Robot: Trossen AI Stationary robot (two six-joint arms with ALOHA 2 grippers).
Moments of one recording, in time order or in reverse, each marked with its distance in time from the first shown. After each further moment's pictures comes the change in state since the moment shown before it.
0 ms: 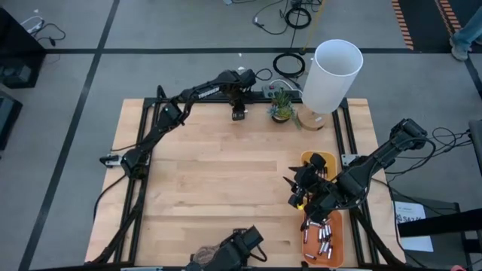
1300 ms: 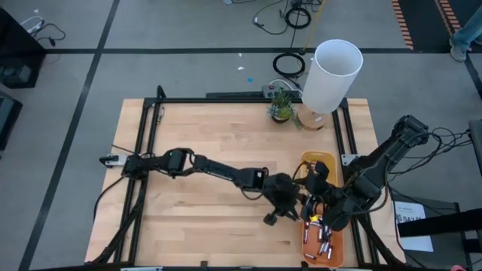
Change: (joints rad) left arm -0.822 -0.109 -0.378 1.148 0.345 -0.339; right arm 0.114 -0.071 0.004 0.060 -0.017 0.045
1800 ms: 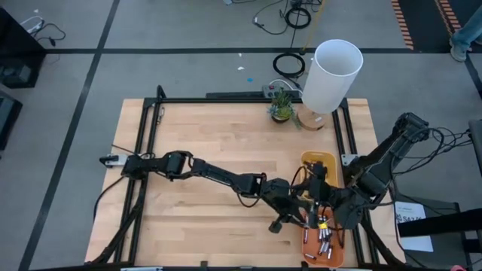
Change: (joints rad) left arm -0.037 -0.003 0.001 0.210 -0.070 -0.183; right arm 0.054 -0.055 -0.005 0.252 -0.048 -0.291
